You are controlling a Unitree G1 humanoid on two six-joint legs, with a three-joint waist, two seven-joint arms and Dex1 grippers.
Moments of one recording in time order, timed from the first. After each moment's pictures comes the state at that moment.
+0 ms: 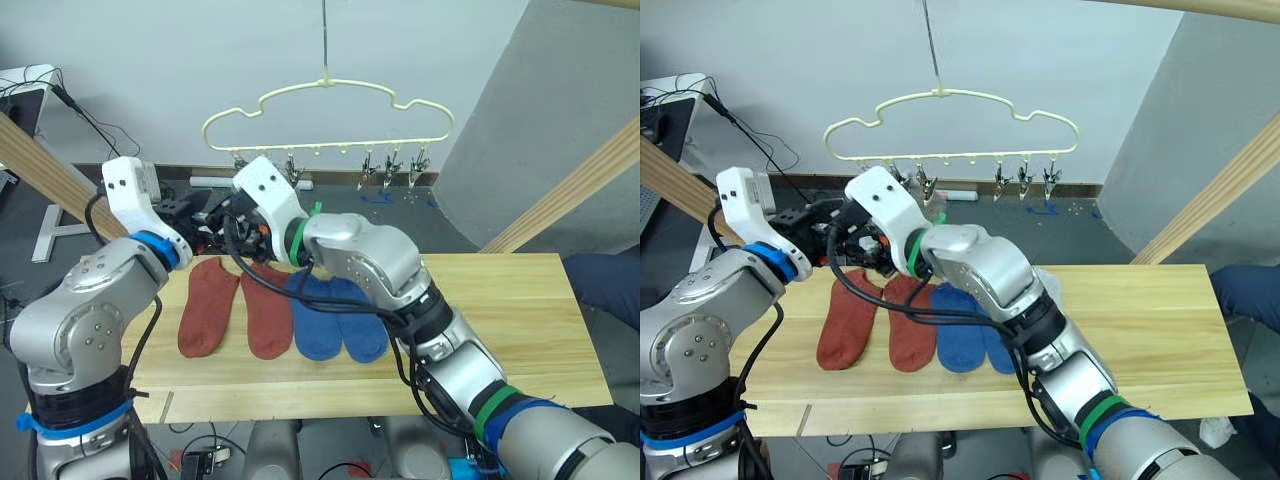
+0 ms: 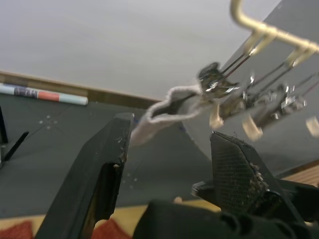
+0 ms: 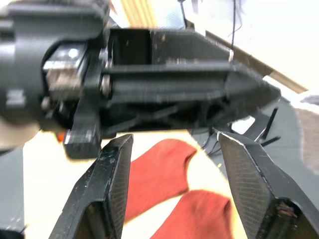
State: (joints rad) left arm -0.38 0.59 0.39 -0.49 -0.76 1.01 -0.15; right arm -0.94 0.10 0.37 -0.02 0.32 0.99 0.37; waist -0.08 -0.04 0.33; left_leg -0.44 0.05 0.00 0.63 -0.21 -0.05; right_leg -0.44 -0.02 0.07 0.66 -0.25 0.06
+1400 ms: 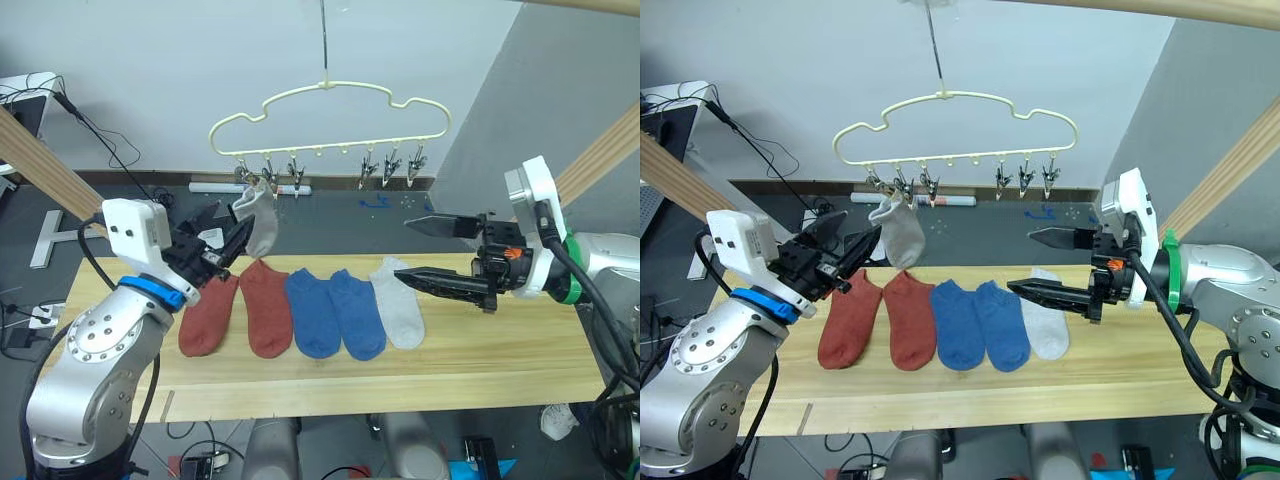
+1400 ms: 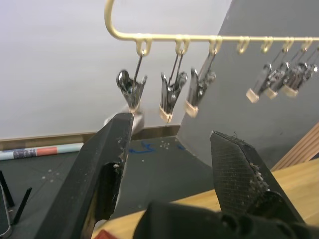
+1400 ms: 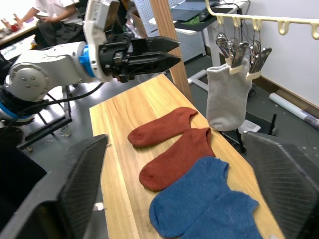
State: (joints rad) left arm -0.08 0.55 0.27 -0.71 -0.54 0.62 -0.26; right arm -0.50 -0.75 -0.26 -0.61 1.05 1.11 0.74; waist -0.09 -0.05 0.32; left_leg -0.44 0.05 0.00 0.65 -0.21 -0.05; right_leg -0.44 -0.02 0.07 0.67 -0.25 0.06
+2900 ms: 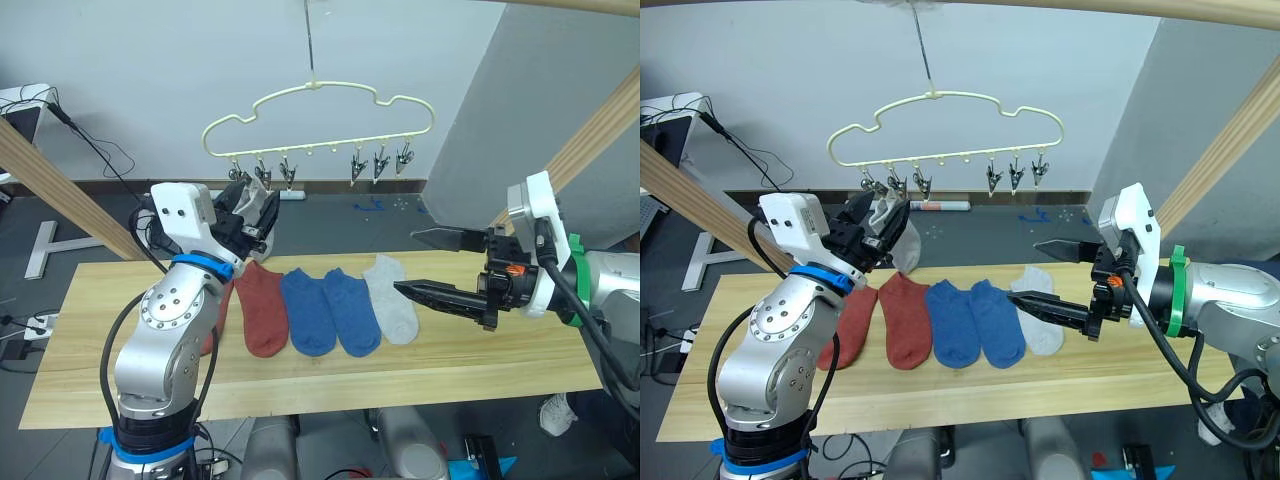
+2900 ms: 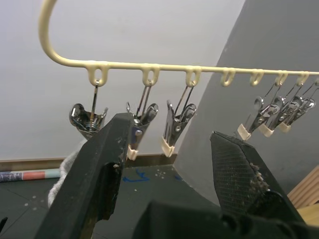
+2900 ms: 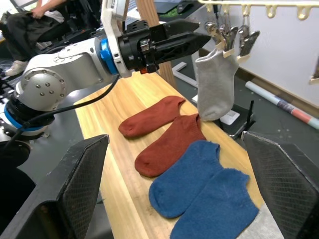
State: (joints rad) left arm -0.29 0.33 0.12 -0.55 -0.33 0.58 -0.18; right arm -0.41 -0.90 -0.25 -0.70 1.32 1.03 0.44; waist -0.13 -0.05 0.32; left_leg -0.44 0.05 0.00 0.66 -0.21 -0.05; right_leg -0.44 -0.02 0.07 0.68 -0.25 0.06
